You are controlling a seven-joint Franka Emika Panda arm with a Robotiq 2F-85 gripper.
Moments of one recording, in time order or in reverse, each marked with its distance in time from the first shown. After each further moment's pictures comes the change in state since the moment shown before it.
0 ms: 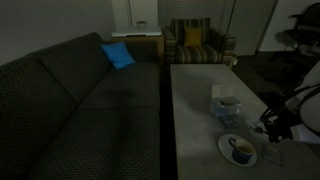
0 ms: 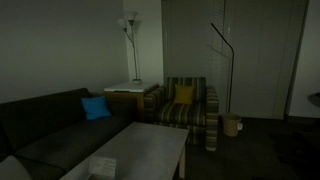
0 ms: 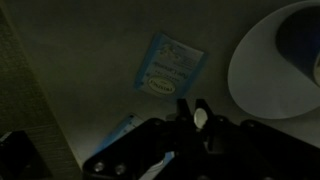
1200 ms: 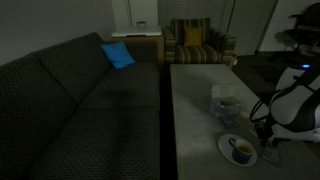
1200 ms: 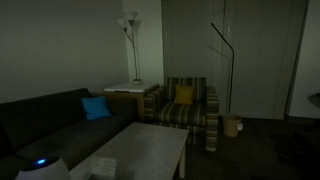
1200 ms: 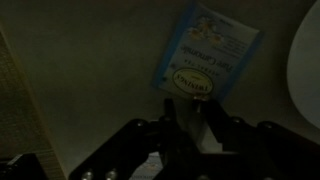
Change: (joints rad) arm 0.030 0.204 -0.088 0.366 0.025 -0.347 0.031
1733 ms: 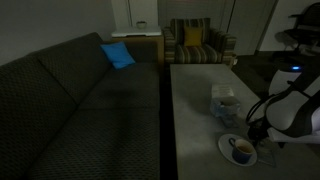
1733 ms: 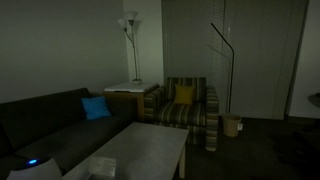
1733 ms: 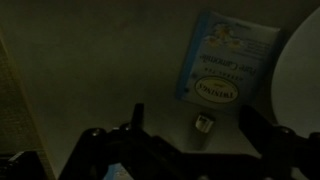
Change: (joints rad) arm 0.079 0.009 -0.036 0.003 -0.006 -0.036 0.043
